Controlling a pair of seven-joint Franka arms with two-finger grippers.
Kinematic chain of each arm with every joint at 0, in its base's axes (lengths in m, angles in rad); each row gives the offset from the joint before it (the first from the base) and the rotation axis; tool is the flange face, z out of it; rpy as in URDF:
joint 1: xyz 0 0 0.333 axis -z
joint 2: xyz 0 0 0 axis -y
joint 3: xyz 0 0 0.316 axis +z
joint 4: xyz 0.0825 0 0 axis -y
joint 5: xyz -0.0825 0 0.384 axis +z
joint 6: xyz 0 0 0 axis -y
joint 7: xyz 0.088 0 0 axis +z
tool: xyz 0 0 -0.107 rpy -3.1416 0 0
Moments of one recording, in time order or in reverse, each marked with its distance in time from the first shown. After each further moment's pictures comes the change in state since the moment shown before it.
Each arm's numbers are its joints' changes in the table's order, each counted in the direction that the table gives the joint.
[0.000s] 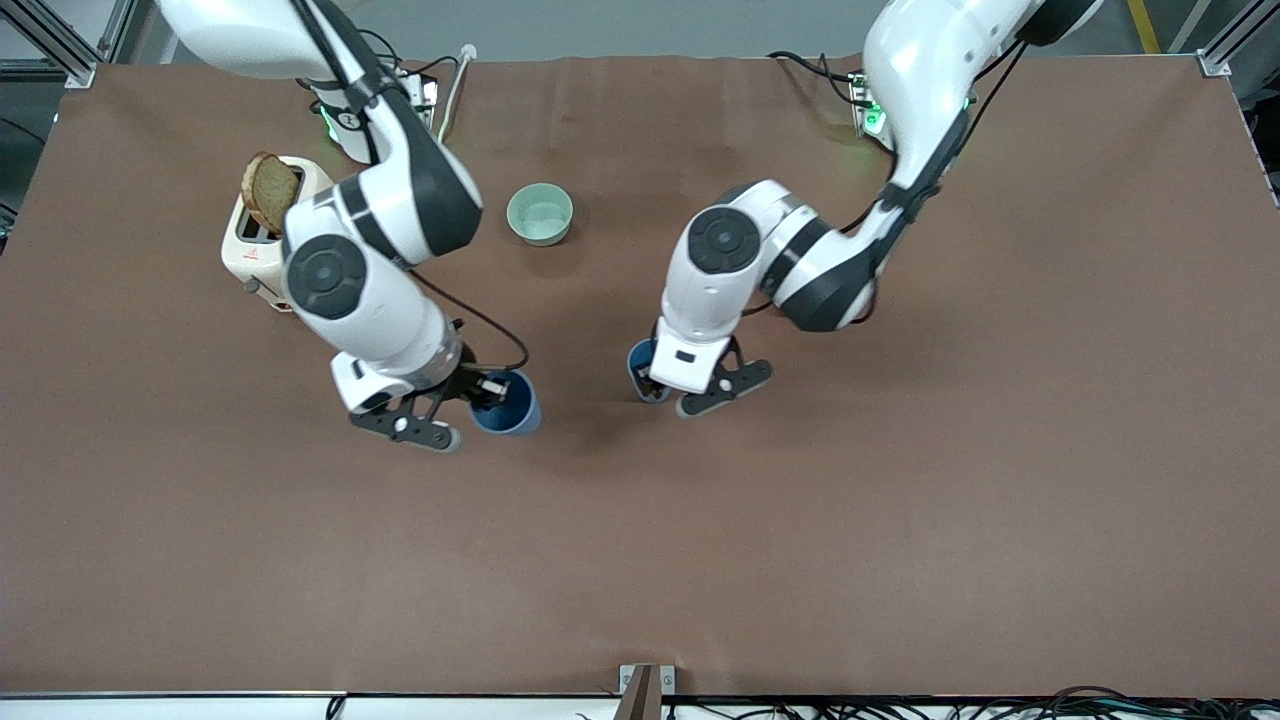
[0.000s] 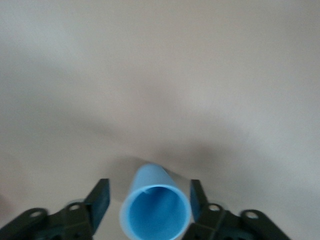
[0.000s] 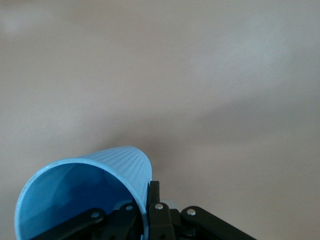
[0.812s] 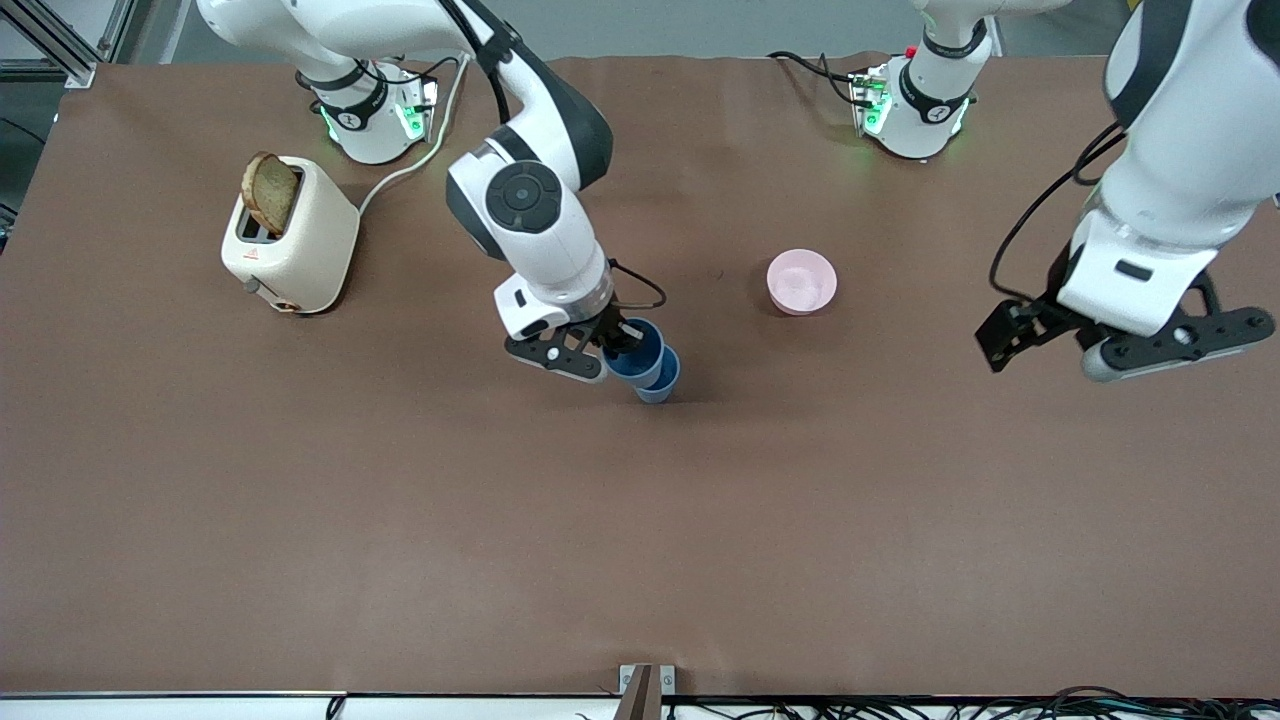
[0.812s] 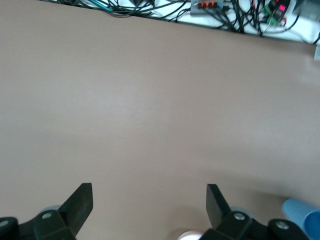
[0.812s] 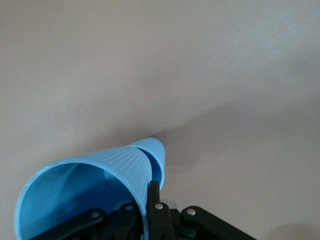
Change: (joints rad) left arm -0.430 0.409 0.001 0.005 -0.005 -0.423 -0.753; right arm -0.226 -0.072 0.003 -0.003 -0.002 0.154 -0.305
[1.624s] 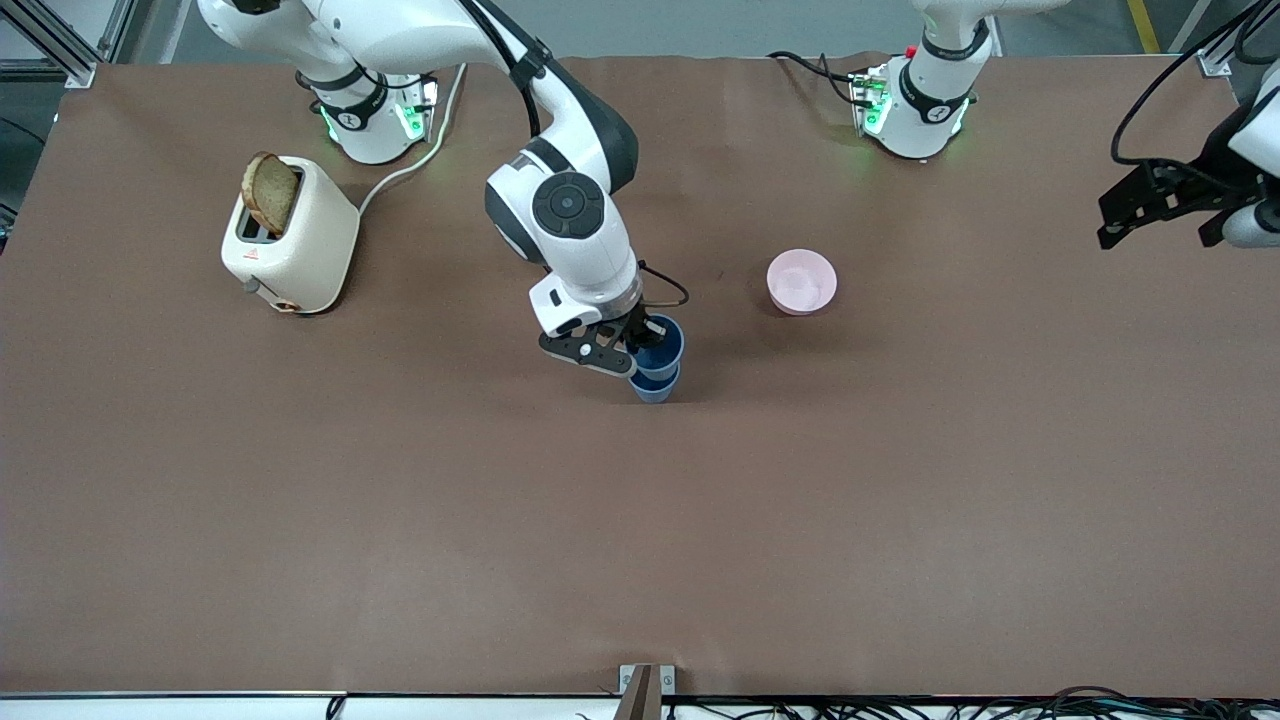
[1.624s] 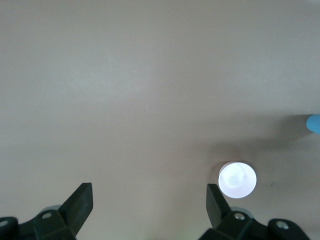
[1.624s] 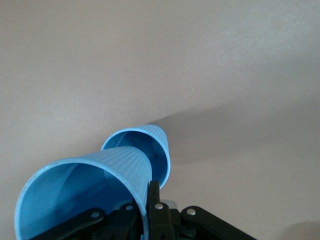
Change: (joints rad) left arm 0.006 0.200 0.215 -0.070 -0.165 -0.211 -0.396; right arm -0.040 -0.042 -0.006 -0.001 -0.016 0.014 -0.029
